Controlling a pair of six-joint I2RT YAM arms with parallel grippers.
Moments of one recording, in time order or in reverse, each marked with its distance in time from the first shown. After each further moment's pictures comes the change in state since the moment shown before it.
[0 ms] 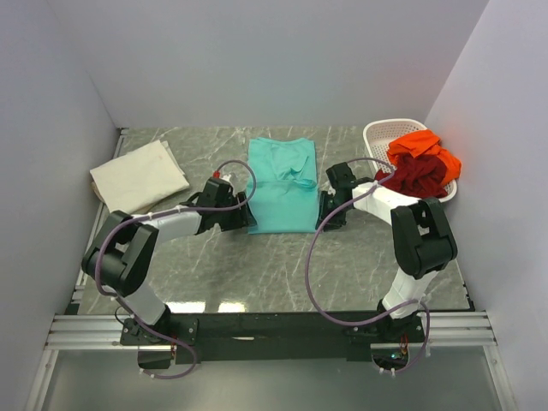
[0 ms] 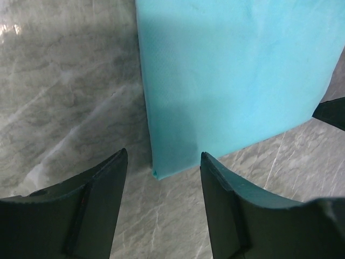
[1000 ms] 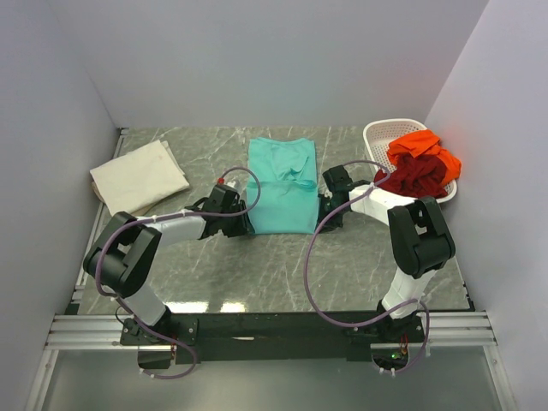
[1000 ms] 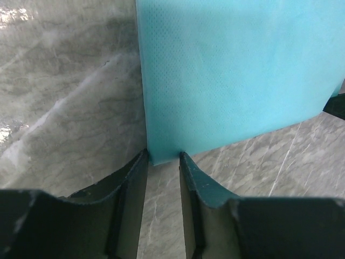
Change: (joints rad) left arm -0.060 -0.005 -0.032 -0.023 -0.056 -0.041; right arm 0.029 0.013 -0.022 0.034 -0.009 0.013
